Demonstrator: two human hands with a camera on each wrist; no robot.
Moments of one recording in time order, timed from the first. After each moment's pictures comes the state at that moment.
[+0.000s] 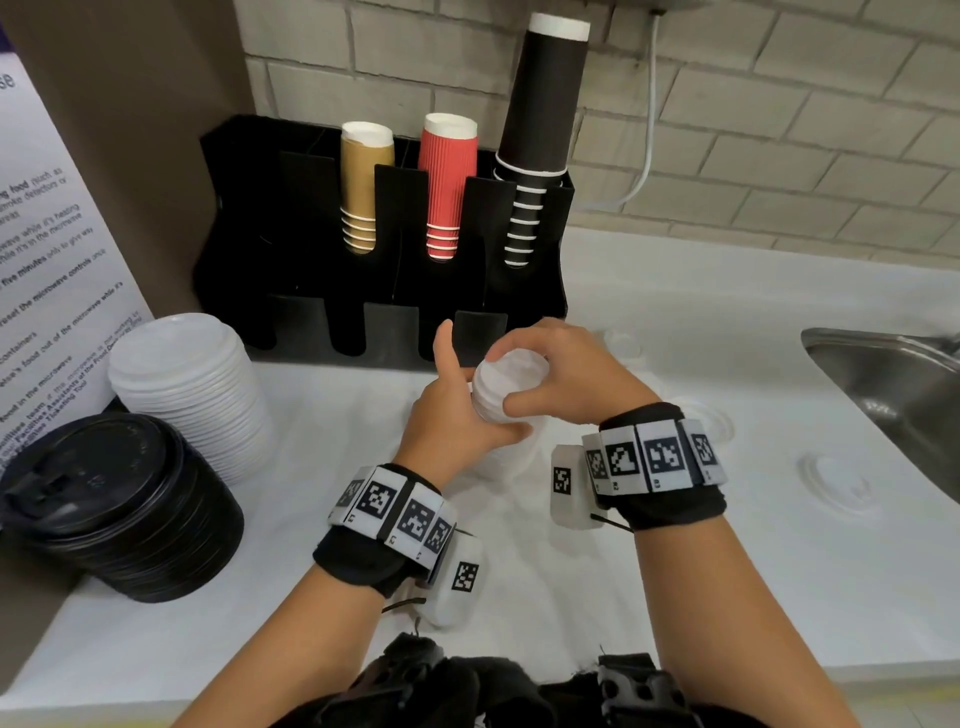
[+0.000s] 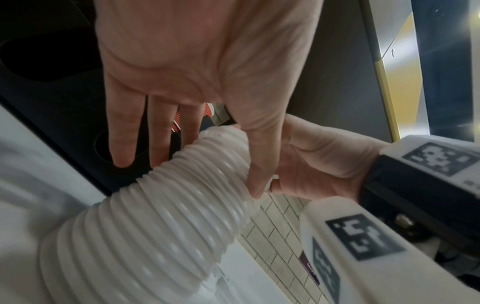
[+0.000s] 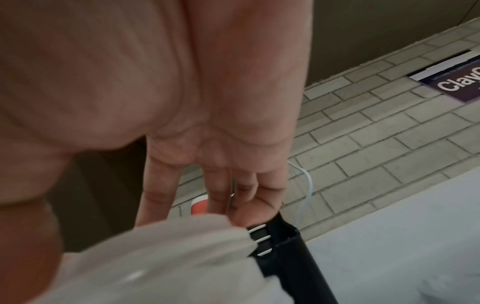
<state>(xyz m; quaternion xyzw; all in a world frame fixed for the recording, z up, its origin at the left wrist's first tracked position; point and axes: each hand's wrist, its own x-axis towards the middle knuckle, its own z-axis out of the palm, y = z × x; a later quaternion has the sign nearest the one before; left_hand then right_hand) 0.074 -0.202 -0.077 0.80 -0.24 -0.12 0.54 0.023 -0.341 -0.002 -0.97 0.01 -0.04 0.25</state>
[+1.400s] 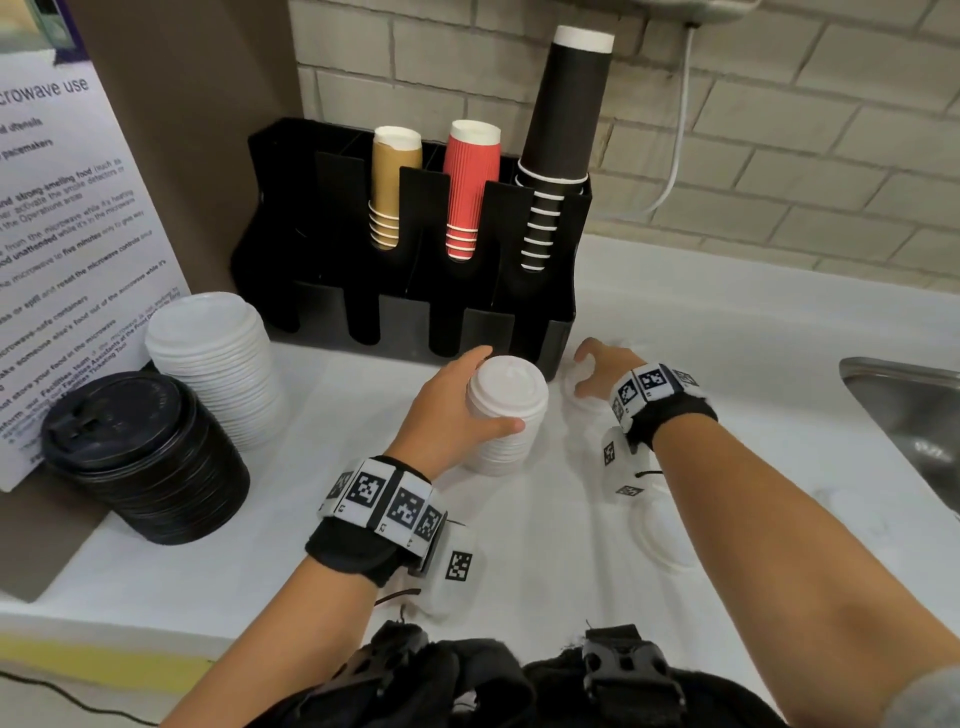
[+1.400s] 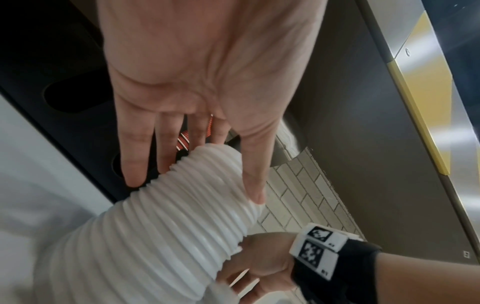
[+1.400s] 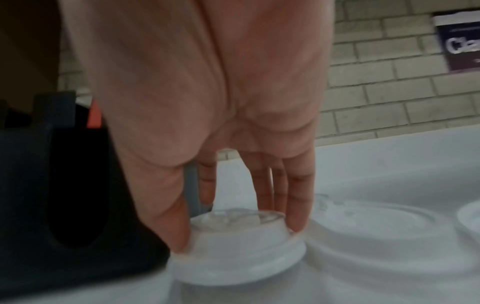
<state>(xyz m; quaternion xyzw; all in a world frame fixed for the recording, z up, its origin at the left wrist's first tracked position) 0.059 -0.204 -0.070 0.81 -0.23 -0.10 0.53 0.078 -0.449 -0.060 -0.96 0.21 0.10 0.13</state>
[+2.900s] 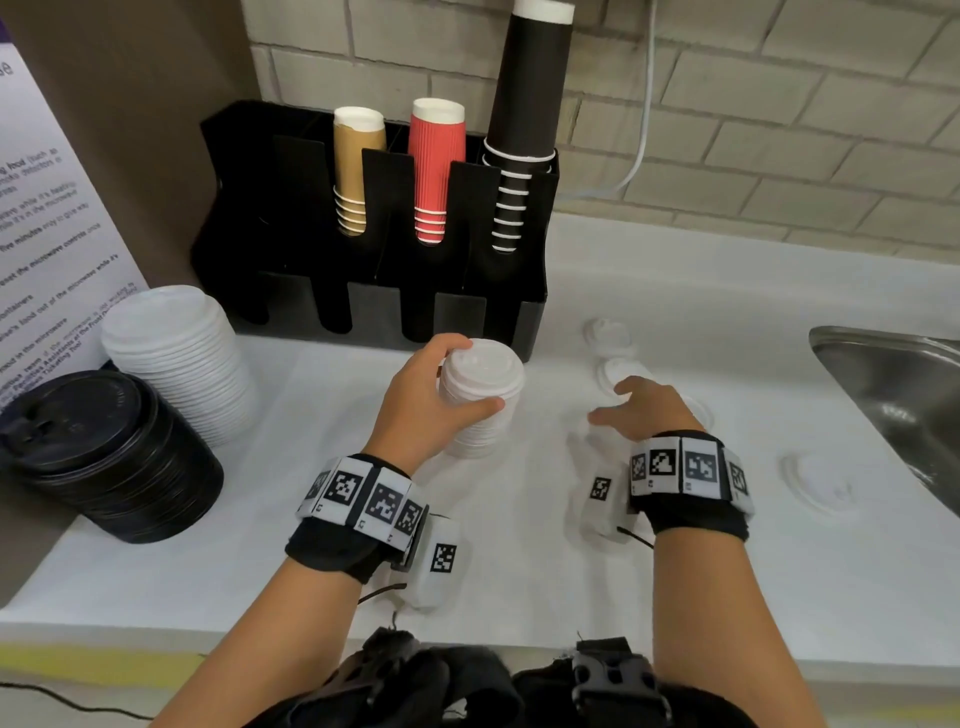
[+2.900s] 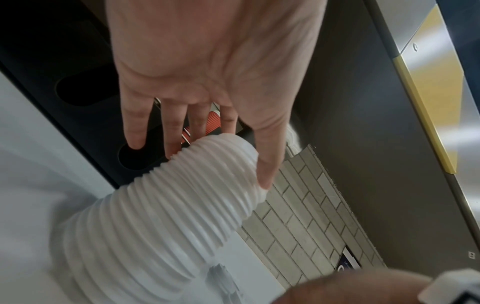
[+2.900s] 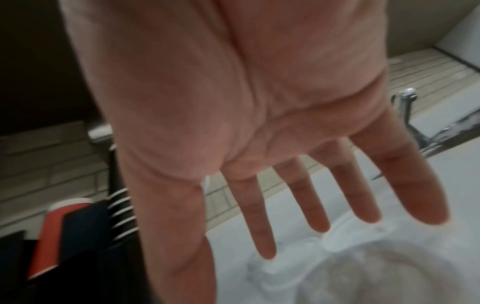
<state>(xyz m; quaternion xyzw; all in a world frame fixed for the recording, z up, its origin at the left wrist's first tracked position) 0.051 -0.207 -0.077 0.80 -0.23 -0.05 0.56 -0.021 -0.438 -0.046 -0.90 0.36 0.10 0.22</state>
